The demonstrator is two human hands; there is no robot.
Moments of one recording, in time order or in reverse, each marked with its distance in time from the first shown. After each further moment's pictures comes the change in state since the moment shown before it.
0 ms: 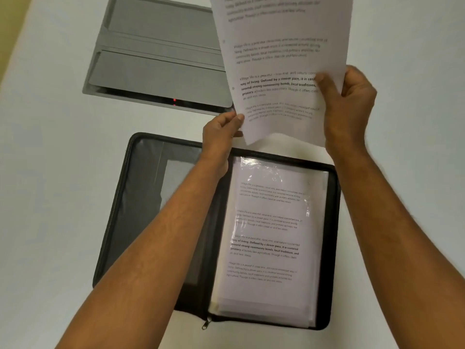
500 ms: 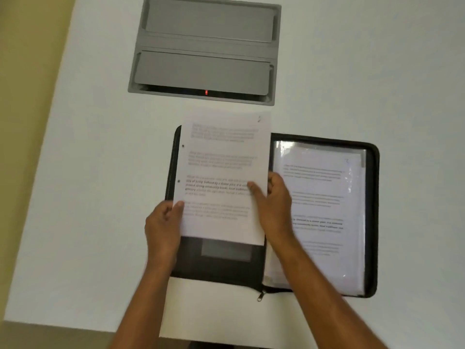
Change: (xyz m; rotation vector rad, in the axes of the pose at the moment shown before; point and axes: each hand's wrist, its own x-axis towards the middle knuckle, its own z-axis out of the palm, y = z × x) left_hand -0.147 -0.070 -0.243 0.458 0.340 -0.129; right_hand -0.257 0.022 0.119 -0.032 -0.180 0.495
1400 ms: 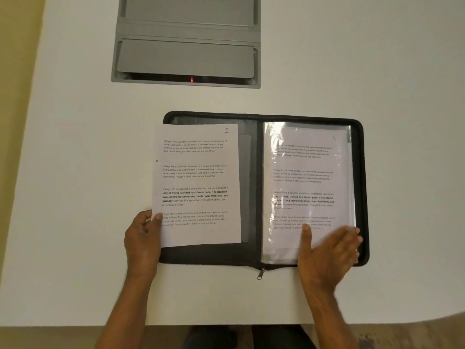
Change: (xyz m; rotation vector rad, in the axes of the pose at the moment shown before) left_hand -0.003 -0.061 -0.037 0.013 -0.004 0.009; right_hand -0.105 0.145 -0.098 -0.856 0.520 0.271
